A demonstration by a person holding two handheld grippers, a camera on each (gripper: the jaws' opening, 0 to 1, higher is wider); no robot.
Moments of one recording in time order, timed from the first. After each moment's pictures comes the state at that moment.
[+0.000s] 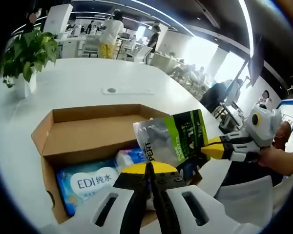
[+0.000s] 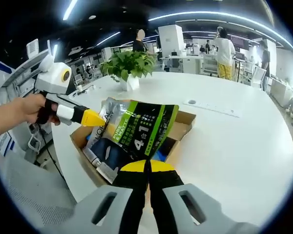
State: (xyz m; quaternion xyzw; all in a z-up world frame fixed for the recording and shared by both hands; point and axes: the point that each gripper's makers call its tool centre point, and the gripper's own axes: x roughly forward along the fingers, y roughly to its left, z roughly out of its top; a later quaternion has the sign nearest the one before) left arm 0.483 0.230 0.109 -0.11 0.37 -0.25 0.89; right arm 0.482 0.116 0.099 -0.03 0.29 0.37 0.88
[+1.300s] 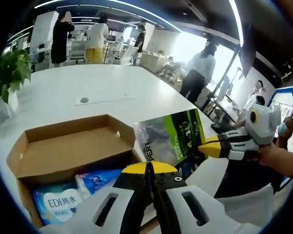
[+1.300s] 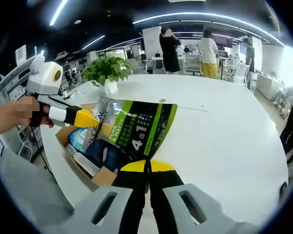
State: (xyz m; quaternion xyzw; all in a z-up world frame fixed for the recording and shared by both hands) left arm 0.506 0.134 0.115 -0.08 0.35 -0.29 0.89; right arm 0.503 0.020 0.100 -0.02 0.29 0.31 0.90
